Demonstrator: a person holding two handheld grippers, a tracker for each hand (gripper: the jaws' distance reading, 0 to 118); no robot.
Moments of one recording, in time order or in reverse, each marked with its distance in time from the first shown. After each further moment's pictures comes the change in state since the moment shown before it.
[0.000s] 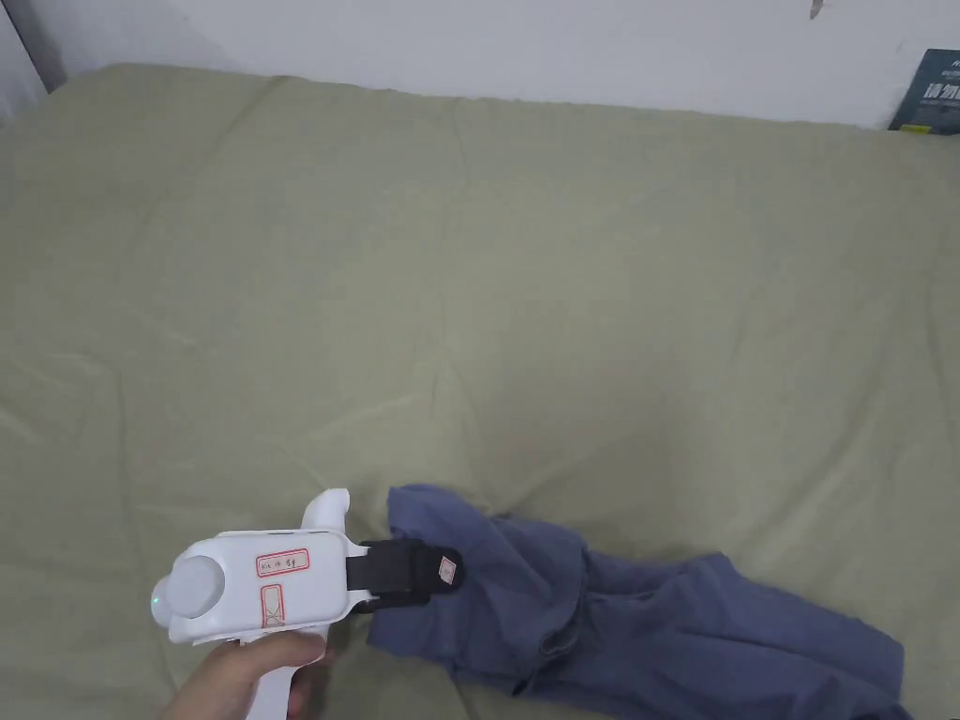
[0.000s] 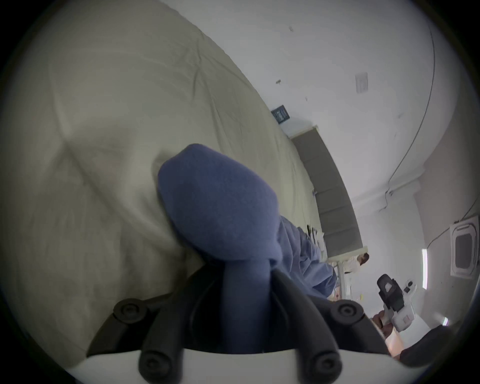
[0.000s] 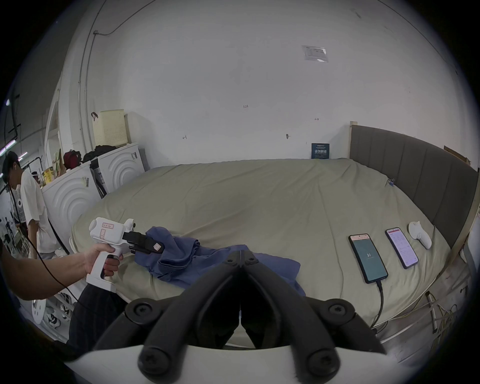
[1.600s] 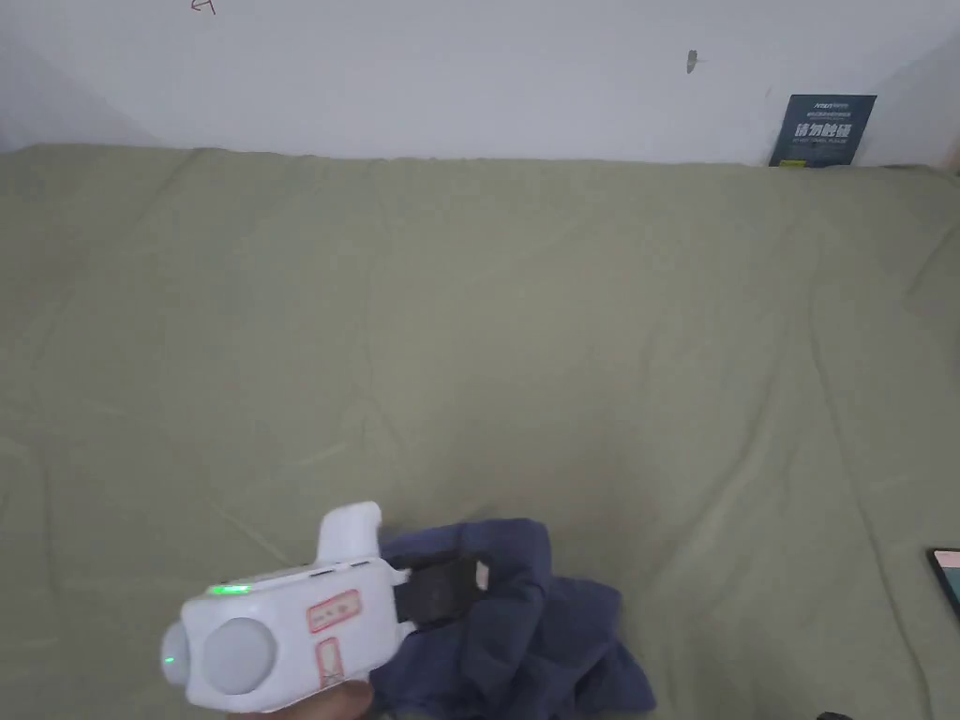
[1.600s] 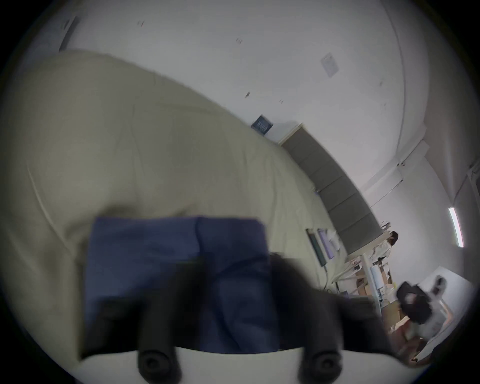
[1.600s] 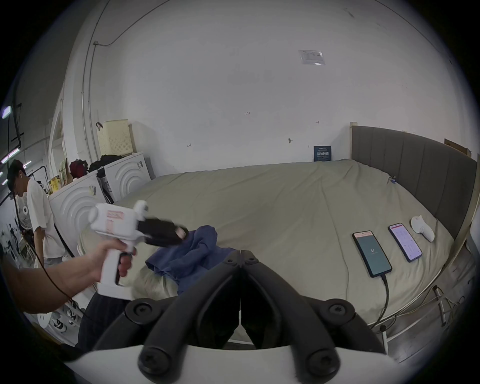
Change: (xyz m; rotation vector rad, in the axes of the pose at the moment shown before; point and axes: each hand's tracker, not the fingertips) left arm 0.125 -0.019 -0.038 0.070 0.175 -0.278; right arm -0.006 -0.009 0.022 0.043 0.029 -0.036
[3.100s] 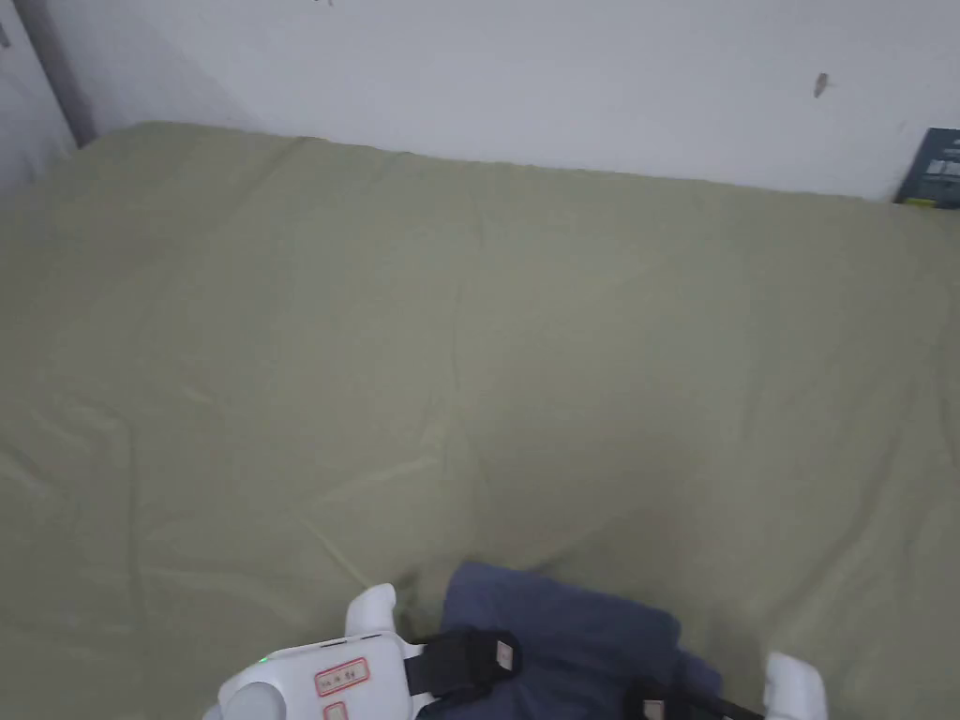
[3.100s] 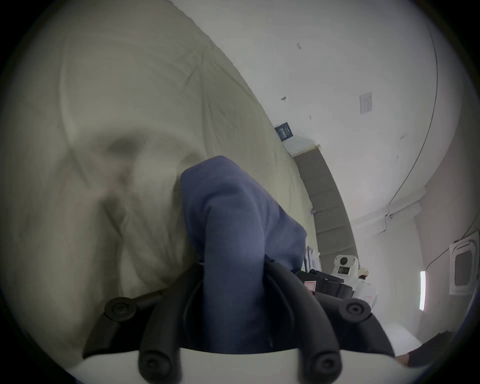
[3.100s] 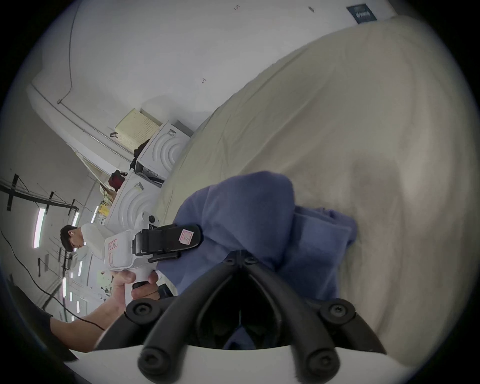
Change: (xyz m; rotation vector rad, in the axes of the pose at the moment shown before) left arm -0.087 -0.042 0.005 0.037 -0.146 0.360; right arm 0.026 -0.051 -0.252 -0.467 0.496 -0.397
